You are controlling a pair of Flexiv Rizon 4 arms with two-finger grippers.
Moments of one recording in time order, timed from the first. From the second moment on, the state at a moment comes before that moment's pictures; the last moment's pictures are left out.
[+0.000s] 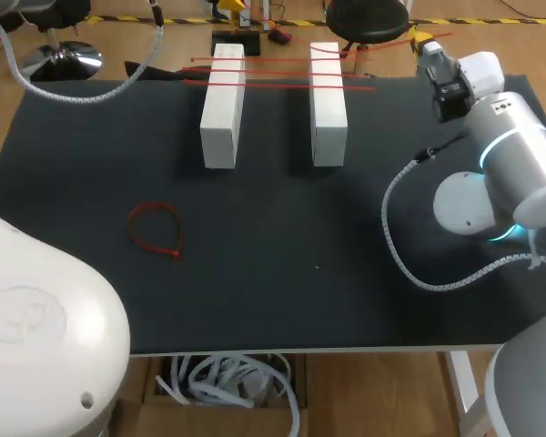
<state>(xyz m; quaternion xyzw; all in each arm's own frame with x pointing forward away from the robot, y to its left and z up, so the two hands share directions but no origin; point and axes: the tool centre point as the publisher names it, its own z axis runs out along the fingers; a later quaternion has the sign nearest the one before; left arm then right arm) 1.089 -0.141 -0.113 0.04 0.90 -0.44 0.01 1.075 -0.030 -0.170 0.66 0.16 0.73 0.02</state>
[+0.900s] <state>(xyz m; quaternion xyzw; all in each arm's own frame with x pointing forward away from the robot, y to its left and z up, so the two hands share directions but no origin) 1.093 -0.137 -0.134 -0.01 0.95 -0.33 0.02 1.071 -0.022 -0.173 0.66 0.18 0.73 0.01</state>
